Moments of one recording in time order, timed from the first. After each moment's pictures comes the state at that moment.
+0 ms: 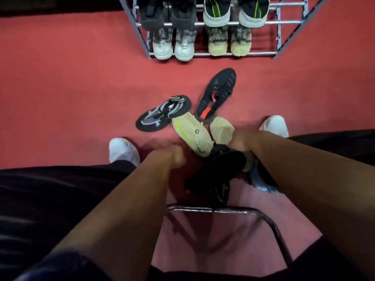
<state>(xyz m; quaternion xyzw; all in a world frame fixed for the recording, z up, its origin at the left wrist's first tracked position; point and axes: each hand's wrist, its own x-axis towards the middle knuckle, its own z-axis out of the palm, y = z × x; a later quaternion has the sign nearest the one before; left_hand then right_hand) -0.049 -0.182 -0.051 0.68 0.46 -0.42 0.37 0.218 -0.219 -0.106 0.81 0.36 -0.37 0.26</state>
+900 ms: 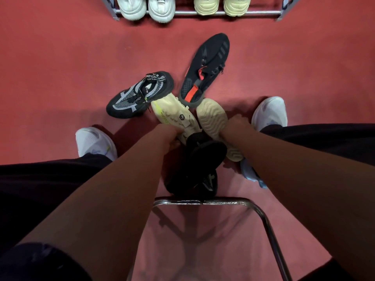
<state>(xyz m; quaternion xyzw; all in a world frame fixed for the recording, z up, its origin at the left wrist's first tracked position) -0.001 -0.168 -0.157 0.19 0.73 -0.07 0.66 0.209 -0.228 -0.137 0.84 0.30 -0.41 0.17</state>
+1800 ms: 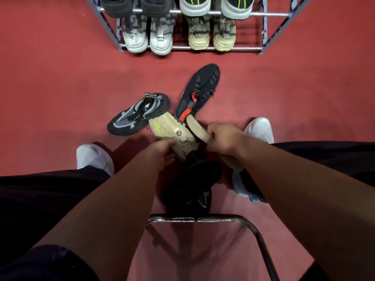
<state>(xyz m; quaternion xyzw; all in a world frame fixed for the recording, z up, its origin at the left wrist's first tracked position) -0.001 -0.167 -0.147 0.13 0.71 -0.03 0.69 0.221 -0.208 -0.067 0.71 0.54 -0.43 0.12</state>
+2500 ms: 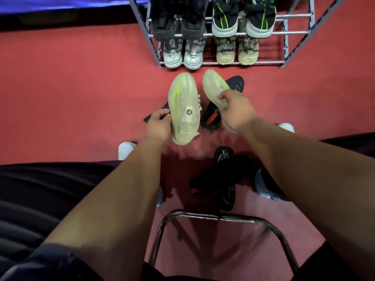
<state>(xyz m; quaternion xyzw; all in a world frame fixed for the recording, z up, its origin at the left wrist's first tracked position) -0.074 -0.112 -0.063 0.38 0.72 0.21 0.54 0.178 -0.157 -0.016 0.78 0.51 -0.34 -0.14</state>
